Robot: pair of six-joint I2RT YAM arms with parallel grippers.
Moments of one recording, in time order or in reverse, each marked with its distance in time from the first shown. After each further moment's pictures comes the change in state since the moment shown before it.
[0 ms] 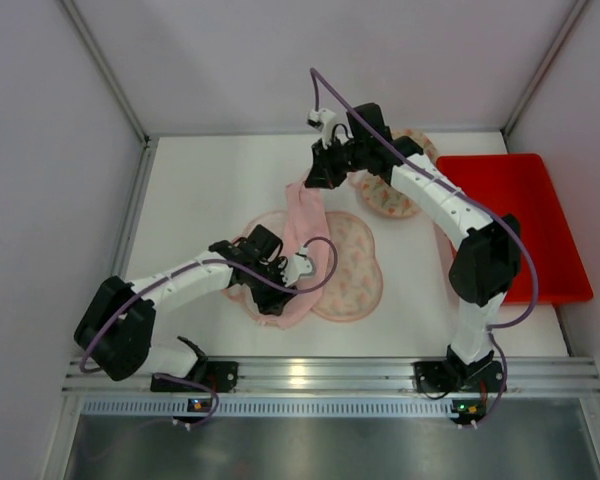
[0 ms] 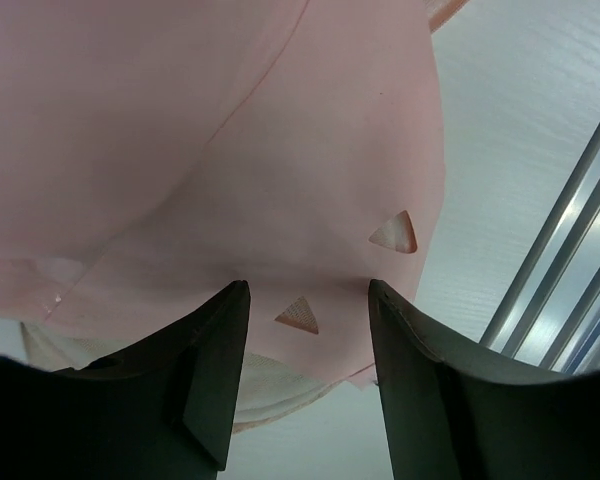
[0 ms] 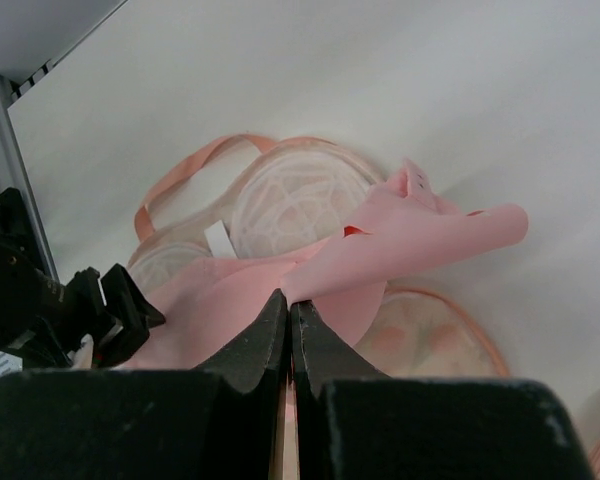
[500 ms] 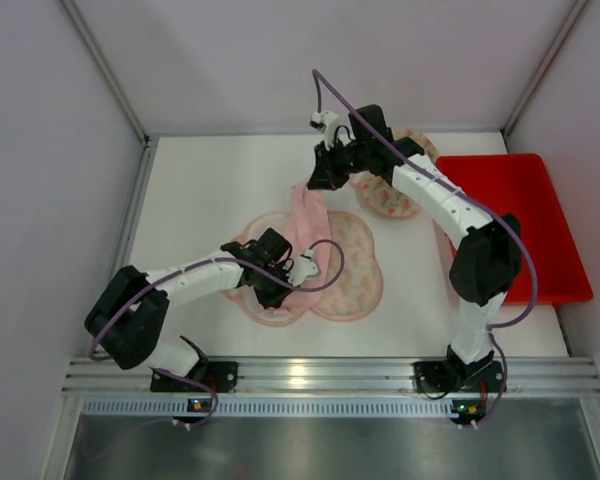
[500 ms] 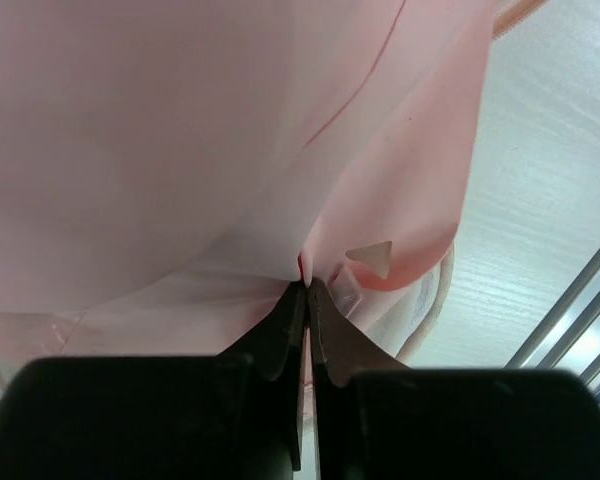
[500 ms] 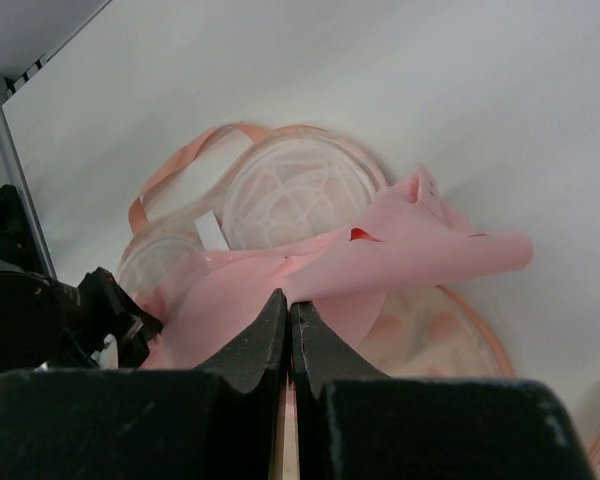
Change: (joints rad) left arm -0.066 0.121 0.010 0.048 -0.126 -0.080; right arm -0.020 0.000 -0.019 -0.001 -0.005 0.000
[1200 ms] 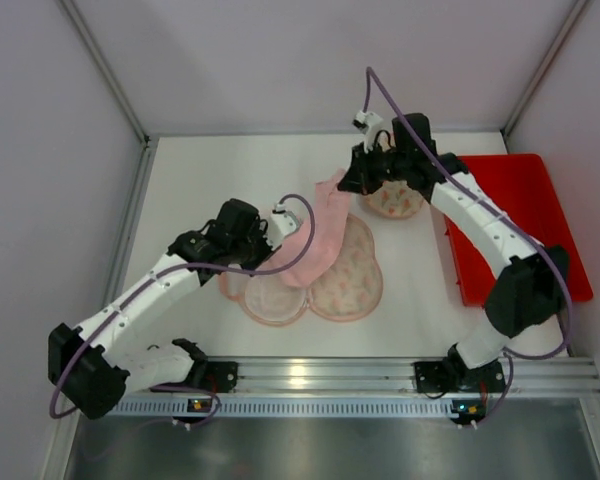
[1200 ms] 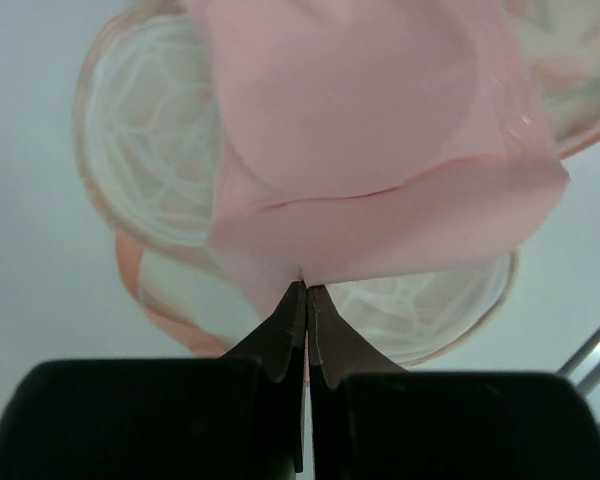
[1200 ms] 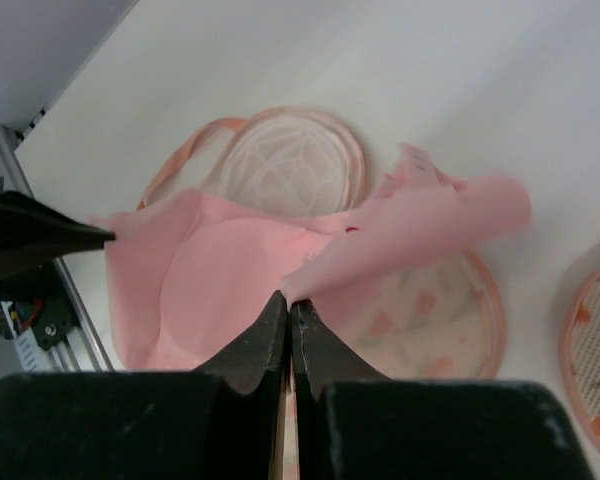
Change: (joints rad) left arm 0.061 -0.336 0.169 -0.094 -0.150 -0.038; right arm -0.095 -0.203 -0.192 0.032 0.011 0.064
